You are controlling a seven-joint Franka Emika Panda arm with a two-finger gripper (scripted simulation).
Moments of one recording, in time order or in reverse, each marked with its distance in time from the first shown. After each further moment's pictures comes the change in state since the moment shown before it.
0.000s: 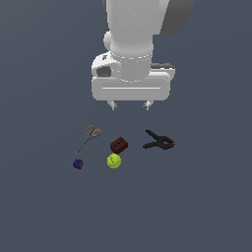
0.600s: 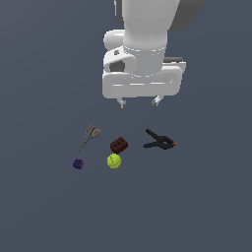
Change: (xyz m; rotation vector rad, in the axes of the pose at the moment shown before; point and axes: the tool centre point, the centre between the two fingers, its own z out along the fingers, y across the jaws) arm -0.003 -0.027 -0.009 0.001 0.015 -0.074
